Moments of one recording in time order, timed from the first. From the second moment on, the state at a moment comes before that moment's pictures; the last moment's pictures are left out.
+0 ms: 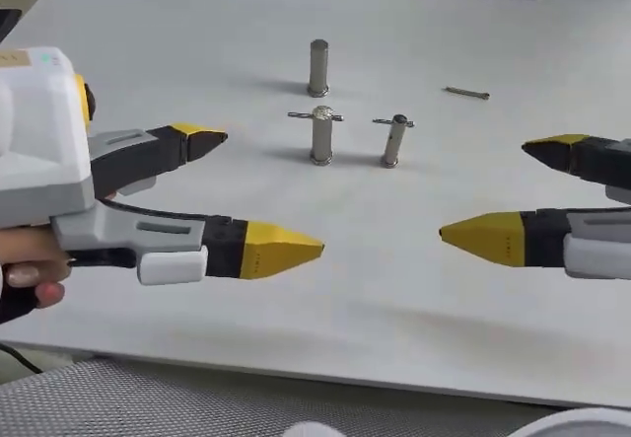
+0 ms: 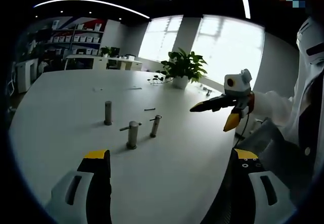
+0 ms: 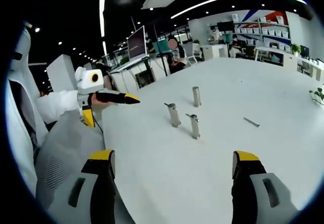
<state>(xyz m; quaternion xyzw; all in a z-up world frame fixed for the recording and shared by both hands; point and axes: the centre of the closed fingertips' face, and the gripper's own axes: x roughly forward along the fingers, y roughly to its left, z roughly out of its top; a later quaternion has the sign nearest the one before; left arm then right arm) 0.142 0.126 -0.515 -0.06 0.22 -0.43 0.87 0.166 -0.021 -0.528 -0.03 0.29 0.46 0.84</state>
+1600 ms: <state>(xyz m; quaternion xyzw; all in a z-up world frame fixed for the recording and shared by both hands) 0.344 0.118 -0.518 0.02 0.19 -0.40 0.90 0.153 -0.040 -0.537 -0.01 0.31 0.41 0.86</state>
